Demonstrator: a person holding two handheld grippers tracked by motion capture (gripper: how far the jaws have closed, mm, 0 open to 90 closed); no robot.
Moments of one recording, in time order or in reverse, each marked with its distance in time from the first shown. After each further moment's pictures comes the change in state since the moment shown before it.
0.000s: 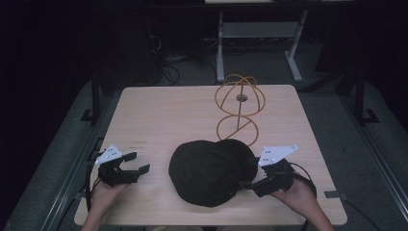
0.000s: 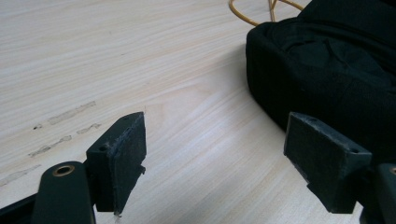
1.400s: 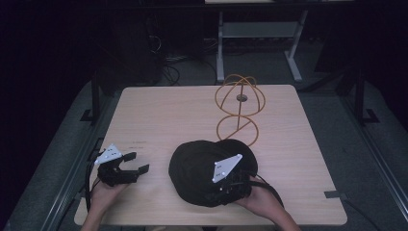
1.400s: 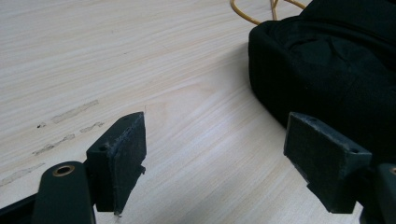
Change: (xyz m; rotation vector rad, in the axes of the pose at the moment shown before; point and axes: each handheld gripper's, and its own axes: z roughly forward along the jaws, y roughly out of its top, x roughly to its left) left arm 0.001 -0.001 0.000 0.004 0.001 0.006; right arm 0.042 0.035 0.084 0.134 0.197 -0.174
